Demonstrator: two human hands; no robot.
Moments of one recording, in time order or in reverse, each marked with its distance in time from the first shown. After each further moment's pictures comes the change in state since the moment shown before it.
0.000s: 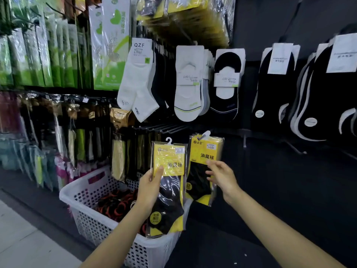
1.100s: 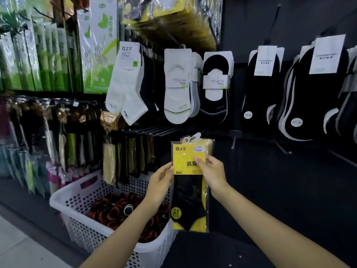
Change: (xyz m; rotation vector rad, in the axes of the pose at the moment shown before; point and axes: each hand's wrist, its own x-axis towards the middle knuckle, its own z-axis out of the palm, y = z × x) left_hand 0.001 0.017 0.048 -0.053 -0.171 -0.016; right_hand -0.005 -0.022 0.006 0.027 -0.019 -0.144
